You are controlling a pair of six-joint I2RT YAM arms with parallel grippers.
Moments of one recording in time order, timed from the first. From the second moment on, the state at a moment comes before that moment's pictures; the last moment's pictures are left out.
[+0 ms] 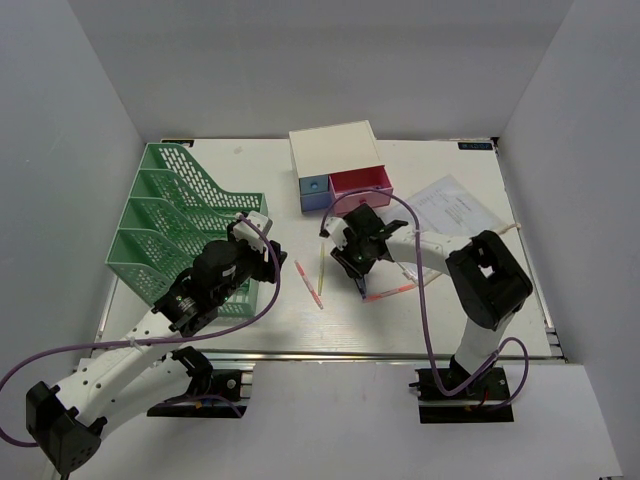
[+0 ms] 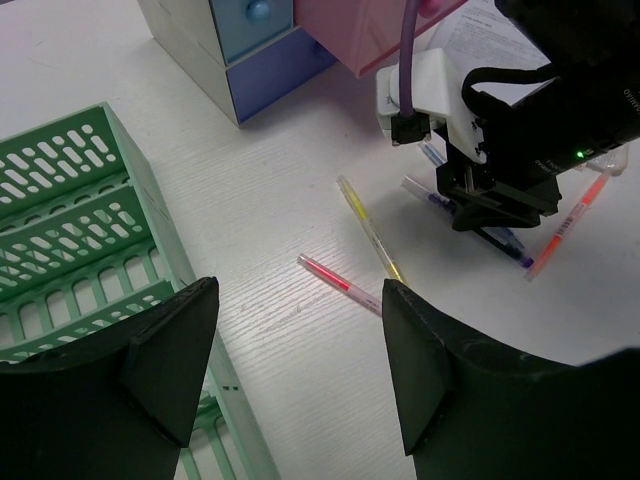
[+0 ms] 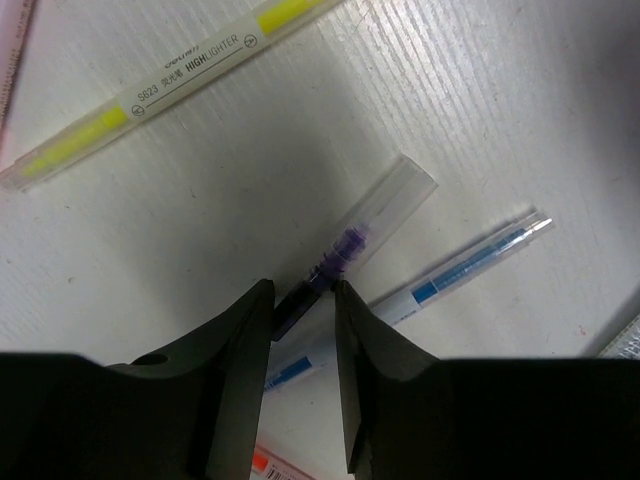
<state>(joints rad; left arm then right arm) -0.70 0.77 0.63 -0.14 -0.17 -0.07 0.69 1.77 1.06 -0.38 -0.18 -0.33</state>
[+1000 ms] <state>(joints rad) -0.70 0.77 0.63 -0.14 -0.17 -0.07 0.74 1.75 1.26 -0.58 -0.24 -0.43</state>
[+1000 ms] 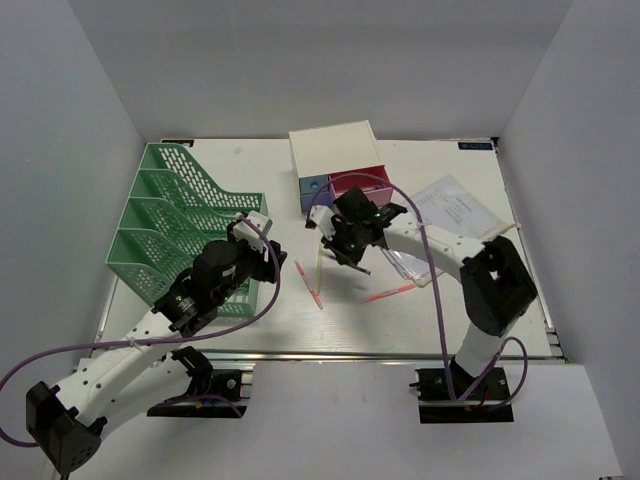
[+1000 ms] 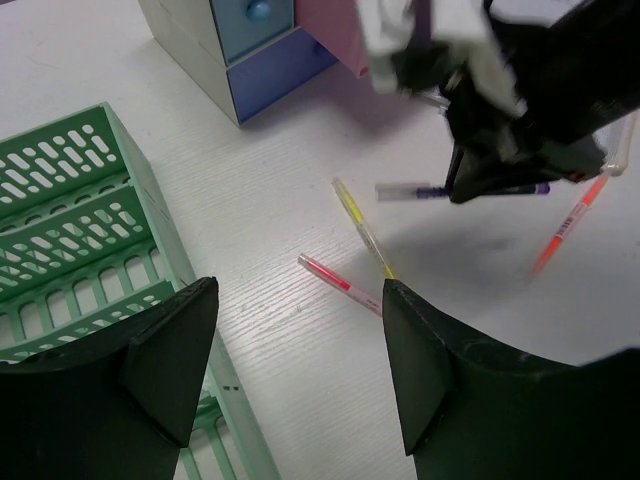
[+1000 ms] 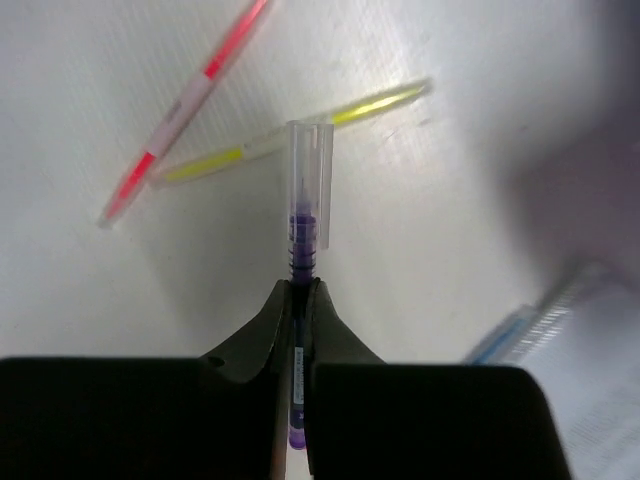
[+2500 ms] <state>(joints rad) -0.70 0.78 0.63 -0.14 -0.20 -0.07 0.50 1.76 1.49 -0.26 -0.29 -1.05</state>
